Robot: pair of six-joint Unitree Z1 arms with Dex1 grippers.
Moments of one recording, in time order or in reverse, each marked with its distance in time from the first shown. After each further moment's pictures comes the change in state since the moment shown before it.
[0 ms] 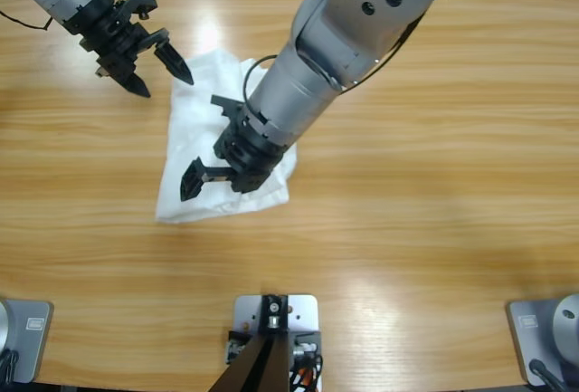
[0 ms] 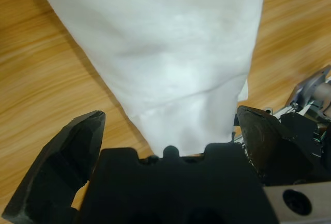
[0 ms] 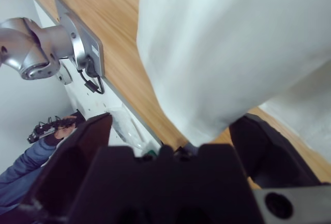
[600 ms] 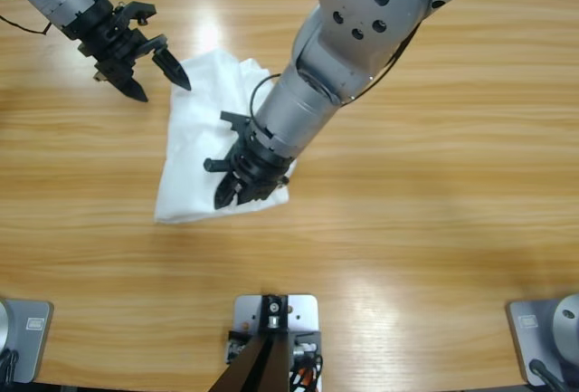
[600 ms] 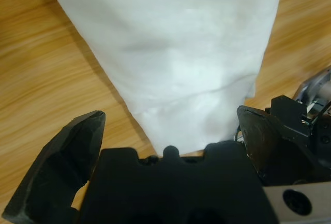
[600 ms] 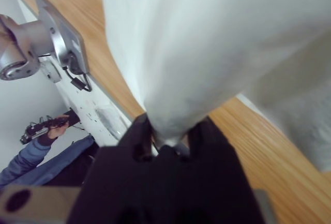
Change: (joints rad) arm 0 0.004 0.000 0.020 0.000 0.006 0.009; arm 1 0.000 0.022 0.044 0.000 -0.009 -0.019
